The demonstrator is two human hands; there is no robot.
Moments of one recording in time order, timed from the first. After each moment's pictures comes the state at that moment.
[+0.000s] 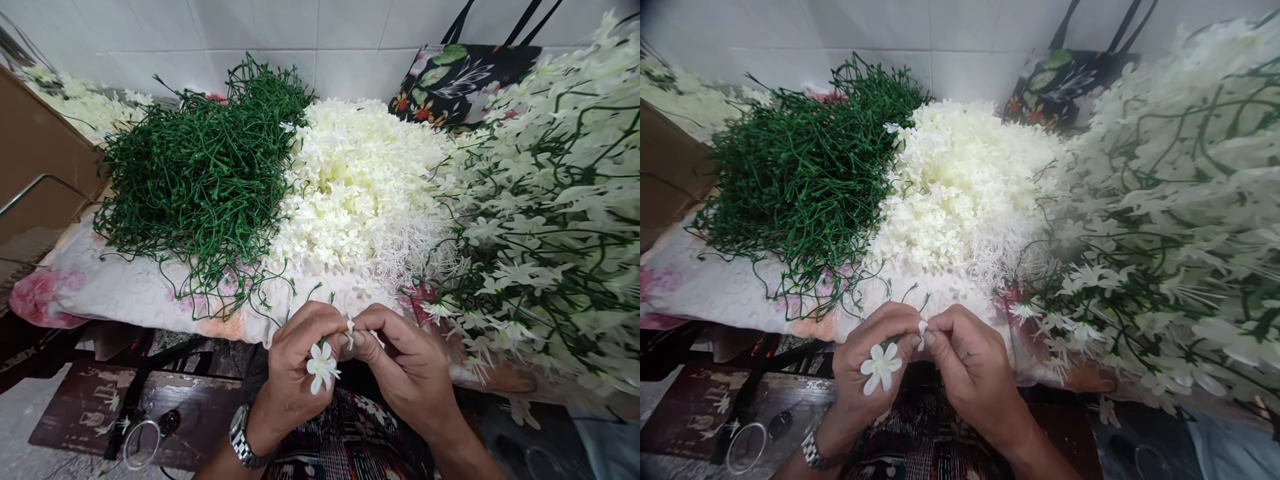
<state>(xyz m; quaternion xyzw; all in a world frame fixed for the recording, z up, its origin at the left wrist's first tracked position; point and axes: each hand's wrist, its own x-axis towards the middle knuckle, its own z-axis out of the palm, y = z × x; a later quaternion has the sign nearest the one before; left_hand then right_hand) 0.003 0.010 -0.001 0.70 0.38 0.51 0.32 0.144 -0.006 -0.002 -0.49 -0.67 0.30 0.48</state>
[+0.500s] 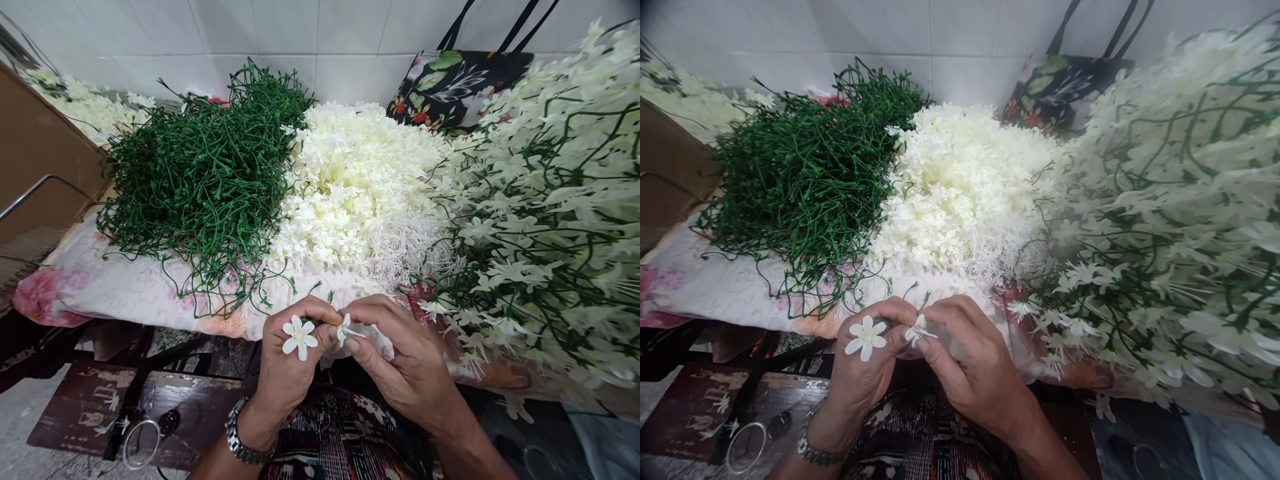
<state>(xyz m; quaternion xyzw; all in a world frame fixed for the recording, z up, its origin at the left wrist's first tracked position) 0.000 0.011 -0.009 0.46 0.38 0.54 0.59 0.150 -0.004 0.005 -0.47 -0.73 0.25 0.44</state>
